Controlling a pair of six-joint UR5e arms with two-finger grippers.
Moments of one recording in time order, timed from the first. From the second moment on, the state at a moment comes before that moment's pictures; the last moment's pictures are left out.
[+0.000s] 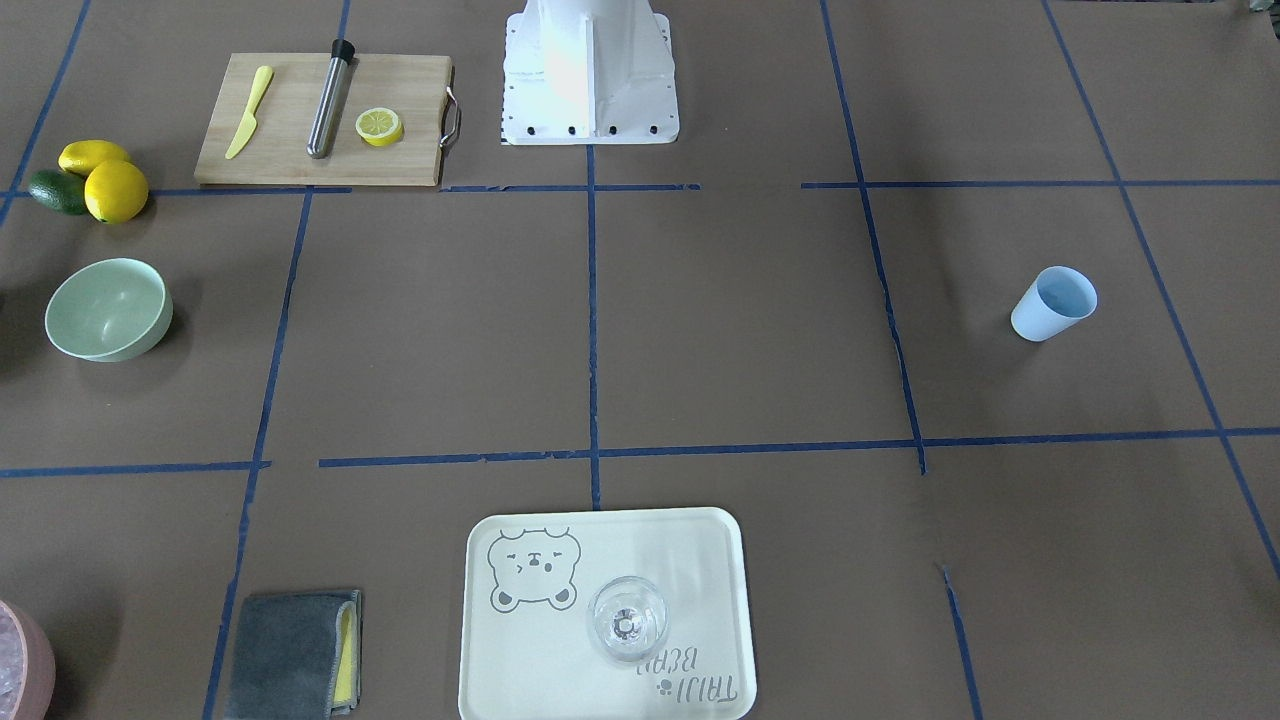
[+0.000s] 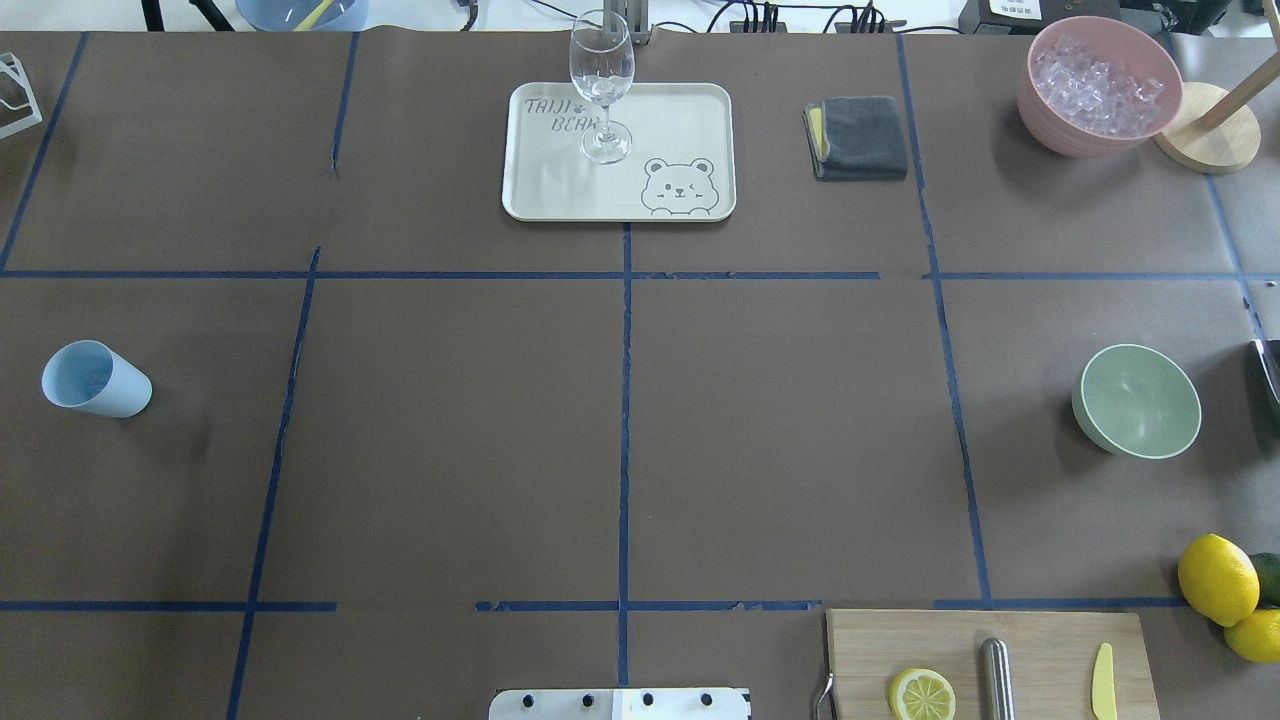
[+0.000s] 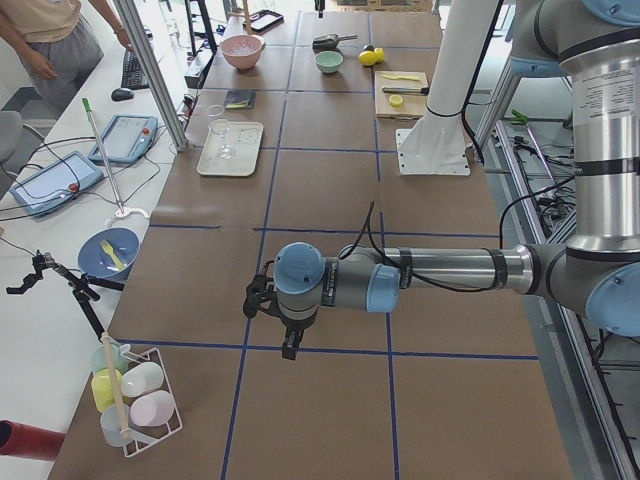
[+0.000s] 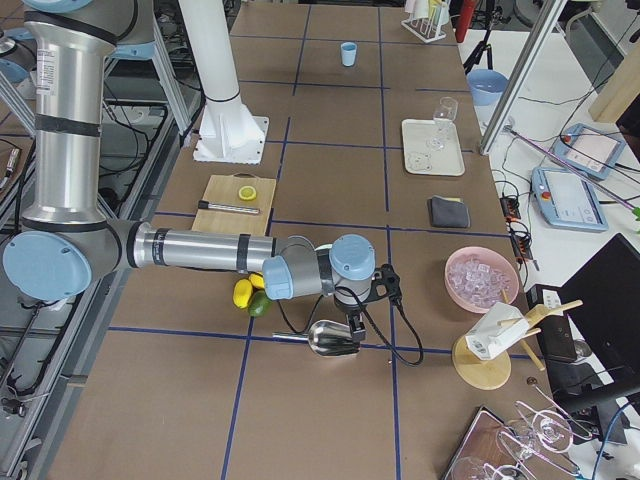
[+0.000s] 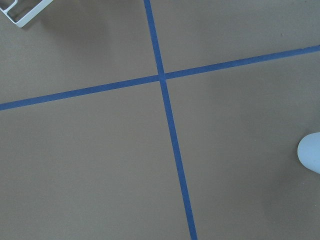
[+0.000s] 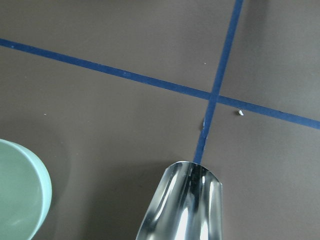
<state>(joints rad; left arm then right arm) -1.59 -1.42 -1.71 -1.69 -2.41 0.13 1.46 -1.69 1.63 -1.31 2.41 -0.03</state>
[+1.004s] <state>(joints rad) -1.59 -1.42 -1.71 -1.69 -2.42 0.13 1.11 -1.69 1.62 -0.94 2.29 0.56</state>
